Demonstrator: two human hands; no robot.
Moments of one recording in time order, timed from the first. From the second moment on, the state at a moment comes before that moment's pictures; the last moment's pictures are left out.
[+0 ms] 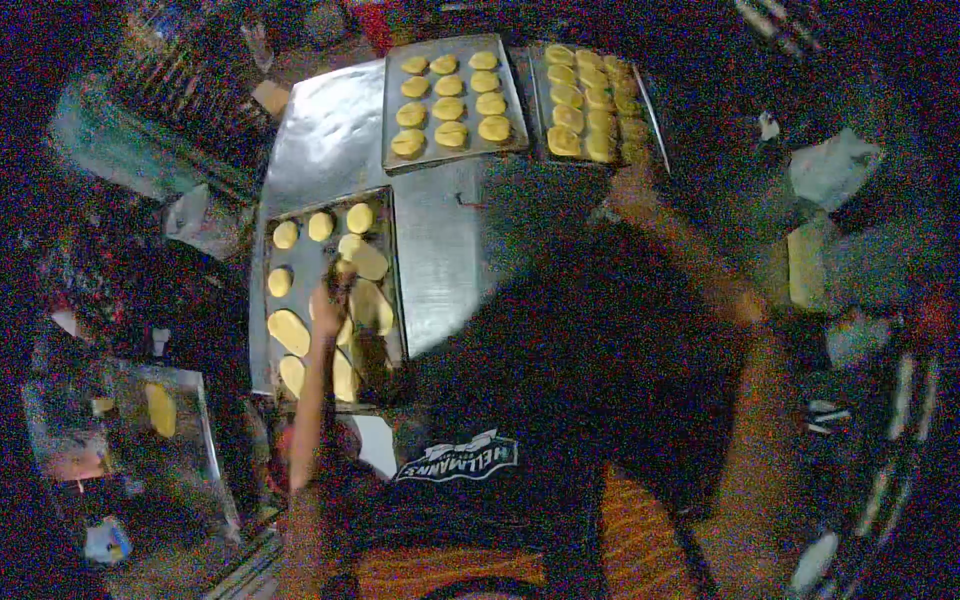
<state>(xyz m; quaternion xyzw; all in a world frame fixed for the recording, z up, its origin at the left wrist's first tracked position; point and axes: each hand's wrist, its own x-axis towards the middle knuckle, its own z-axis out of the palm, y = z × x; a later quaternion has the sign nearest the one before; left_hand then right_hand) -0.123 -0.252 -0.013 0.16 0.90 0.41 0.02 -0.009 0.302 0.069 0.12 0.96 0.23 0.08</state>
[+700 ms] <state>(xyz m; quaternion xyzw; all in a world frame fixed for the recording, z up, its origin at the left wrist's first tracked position) 0.036 0.057 -0.072 0.03 0.81 0.58 0.11 0.178 0.296 -0.026 0.07 0.86 -0.51 -0.07</state>
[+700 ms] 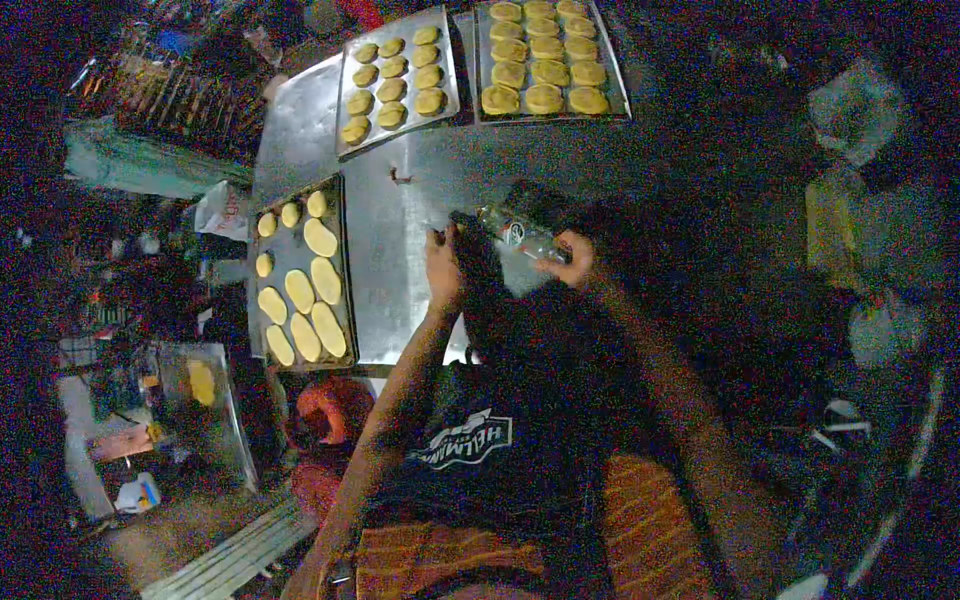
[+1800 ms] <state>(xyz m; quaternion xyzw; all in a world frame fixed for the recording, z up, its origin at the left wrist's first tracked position) 0.054 0.030 -0.017 0.26 0.91 0.30 -0.08 0.103 0.226 -0.076 -0.06 0.95 -0.15 -0.26</state>
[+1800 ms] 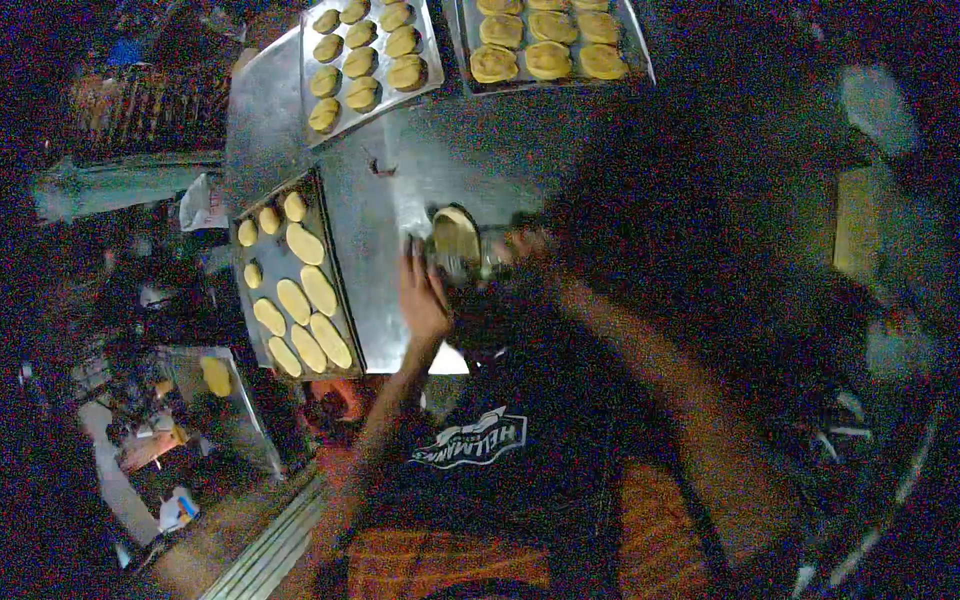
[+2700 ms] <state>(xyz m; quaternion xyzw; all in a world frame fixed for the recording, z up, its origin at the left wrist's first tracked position) -0.042 0.037 -0.030 0.31 0.93 0.17 -0.05 0.064 0.242 0.006 0.13 0.91 -0.35 0.19</state>
